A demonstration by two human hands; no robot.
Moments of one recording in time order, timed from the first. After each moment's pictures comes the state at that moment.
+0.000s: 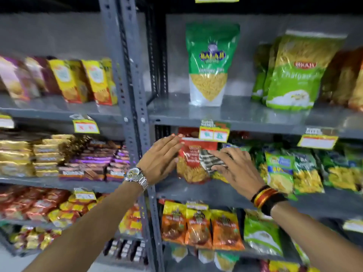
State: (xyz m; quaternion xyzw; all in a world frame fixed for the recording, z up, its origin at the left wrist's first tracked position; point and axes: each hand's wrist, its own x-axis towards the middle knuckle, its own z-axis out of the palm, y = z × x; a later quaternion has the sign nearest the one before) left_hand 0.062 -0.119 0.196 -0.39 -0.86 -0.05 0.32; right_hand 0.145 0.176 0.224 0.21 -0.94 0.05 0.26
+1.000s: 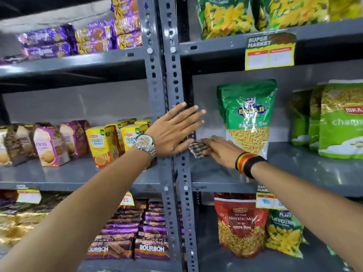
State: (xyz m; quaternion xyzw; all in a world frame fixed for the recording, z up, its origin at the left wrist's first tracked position) left_hand -0.062 -0.217 0.454 -0.38 -0.73 0.31 0.47; right_hand -0.085 0.019 0.384 0.25 -0.94 0.06 0.23
